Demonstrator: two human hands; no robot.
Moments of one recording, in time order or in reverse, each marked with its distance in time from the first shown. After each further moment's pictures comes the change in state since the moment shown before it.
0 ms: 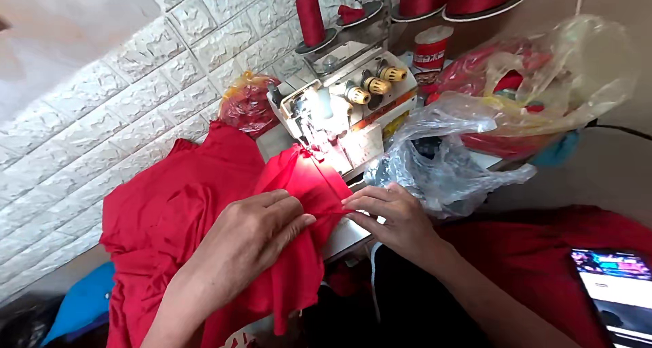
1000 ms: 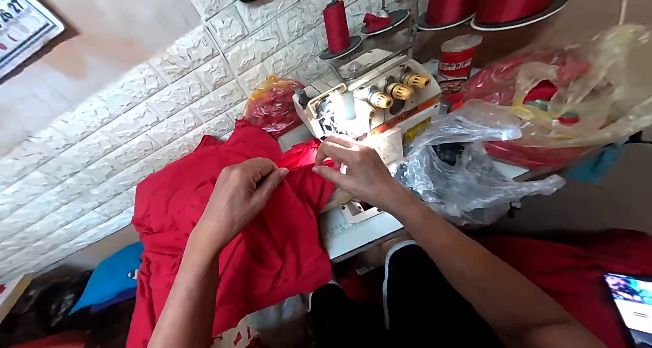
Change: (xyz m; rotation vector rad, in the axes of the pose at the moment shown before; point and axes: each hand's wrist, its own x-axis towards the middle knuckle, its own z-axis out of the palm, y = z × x) left_hand -0.022 -0.061 0.003 -0.062 0.254 -0.166; right_hand 0.103 -0.006 0.032 0.101 -0.105 -0.110
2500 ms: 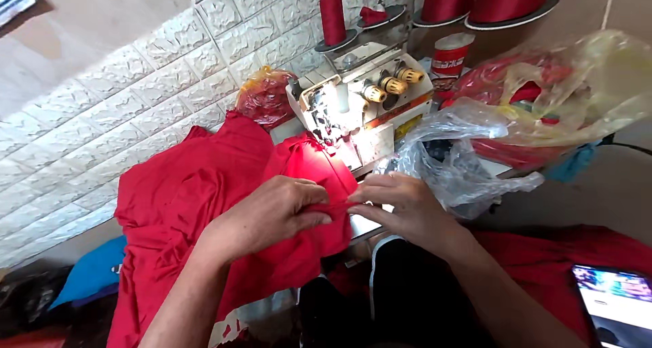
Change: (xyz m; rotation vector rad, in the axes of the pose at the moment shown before) left_hand 0.025 0.062 0.013 -0.130 -0.461 0.120; right_hand -0.080 -0.016 -0.045 0.024 -0.027 -0.011
